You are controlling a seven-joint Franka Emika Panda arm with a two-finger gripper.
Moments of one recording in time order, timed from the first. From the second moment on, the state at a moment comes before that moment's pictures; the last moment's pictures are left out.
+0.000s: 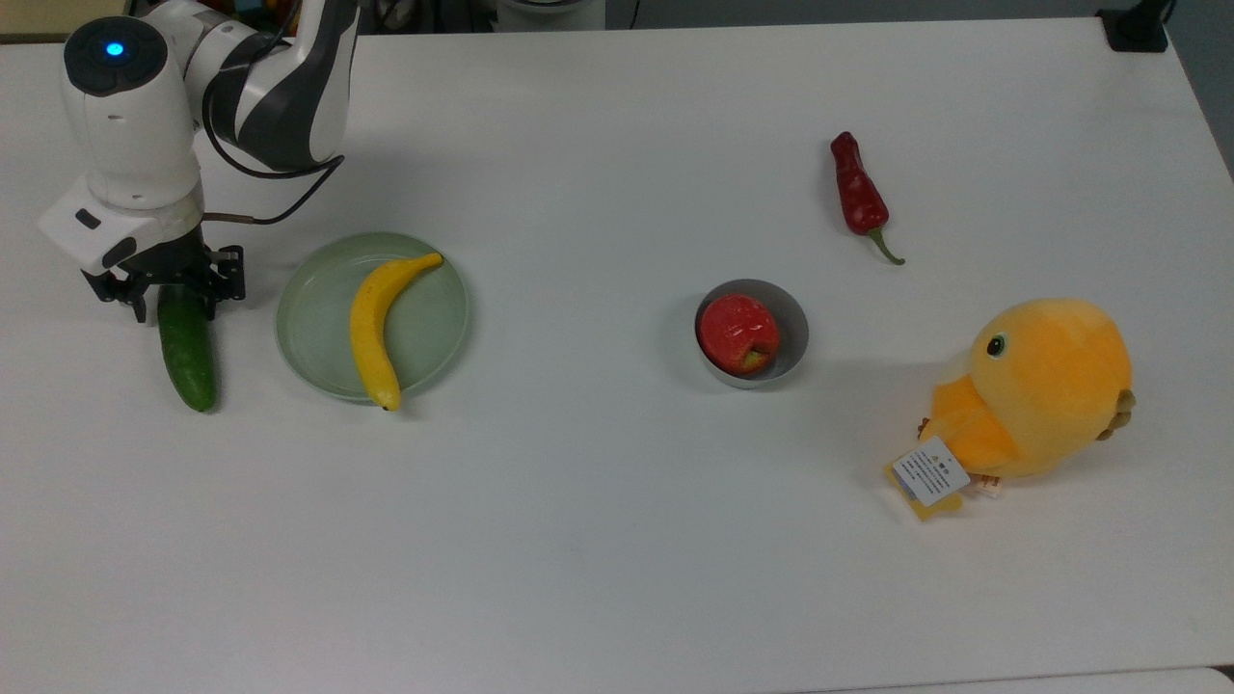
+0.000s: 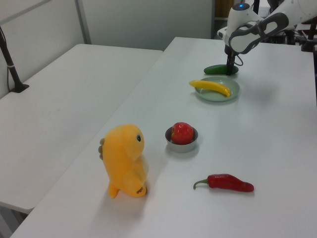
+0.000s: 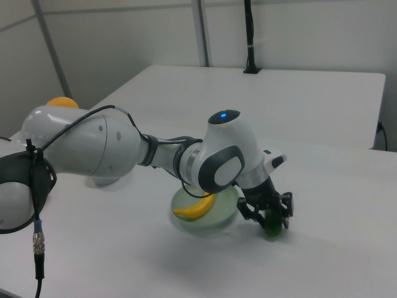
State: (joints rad) arm -0.18 0.62 -0.26 -1.61 -0.06 2.45 -0.58
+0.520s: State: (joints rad) arm -0.19 0.62 -0.26 -1.60 -0.06 2.45 -0.58
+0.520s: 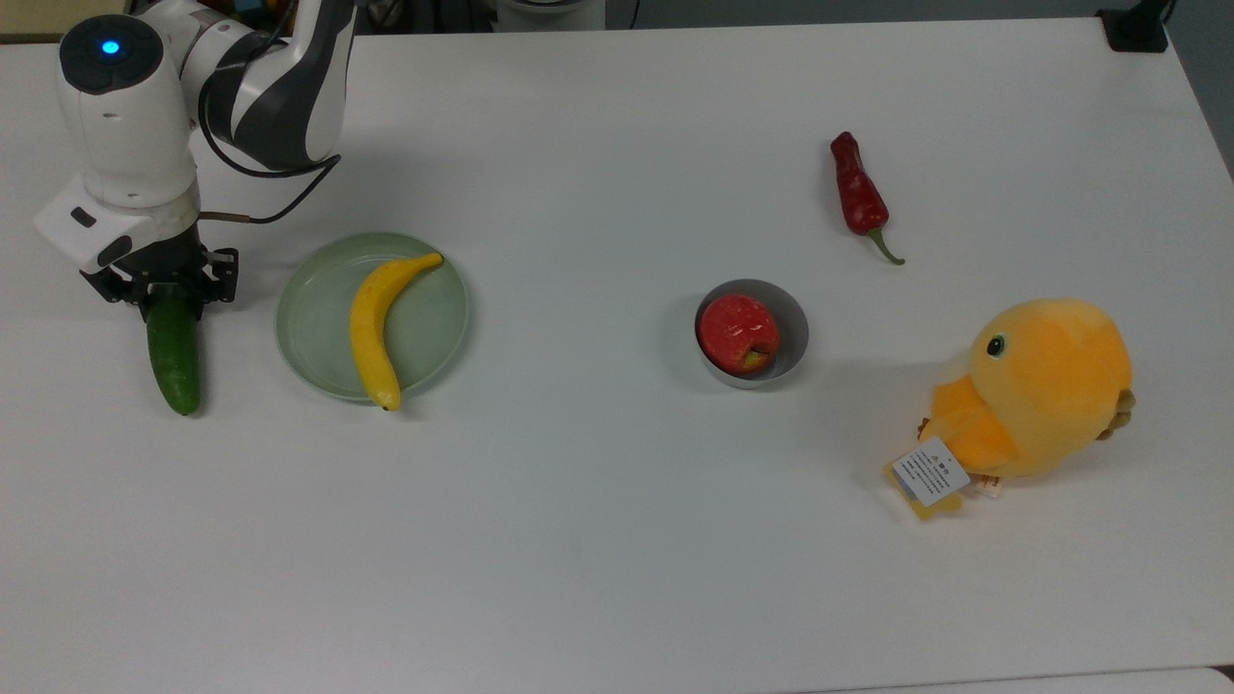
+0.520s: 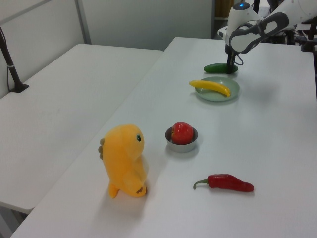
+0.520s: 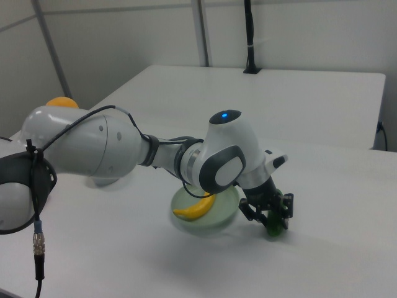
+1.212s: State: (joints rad) arm -0.18 0.44 -0.13 -1.61 -0.06 2.35 -0.30
